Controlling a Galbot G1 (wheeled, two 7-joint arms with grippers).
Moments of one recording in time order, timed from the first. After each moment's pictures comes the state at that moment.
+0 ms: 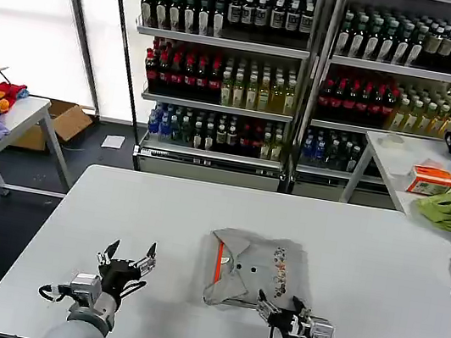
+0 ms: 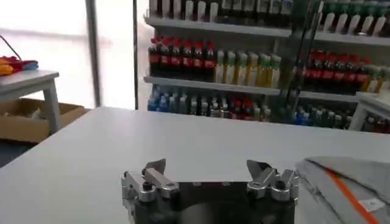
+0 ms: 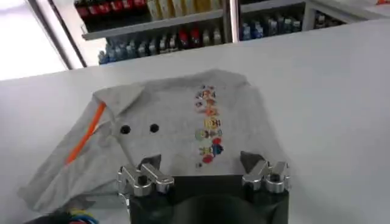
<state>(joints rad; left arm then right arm) 1.39 -1.31 -0.37 -2.08 -0.38 0.43 -0.31 -1.39 1.19 0.25 2.12 0.66 -0.58 0.49</state>
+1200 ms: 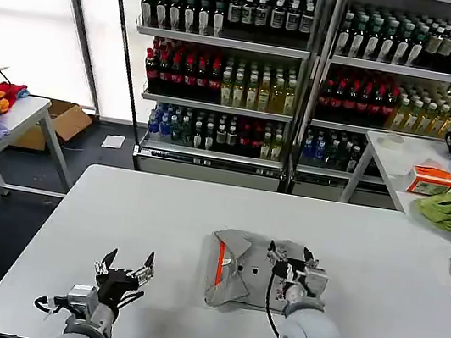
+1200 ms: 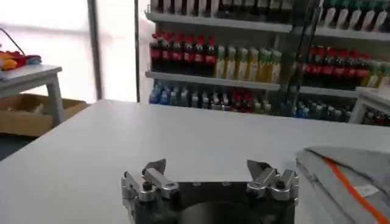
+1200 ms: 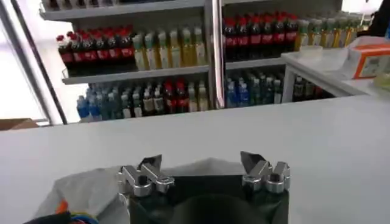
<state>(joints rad) 1.46 -1.33 -0.38 -2.11 -0.35 0.42 -0.30 -1.08 1.31 0.25 1.92 0.49 -0.57 0.47</state>
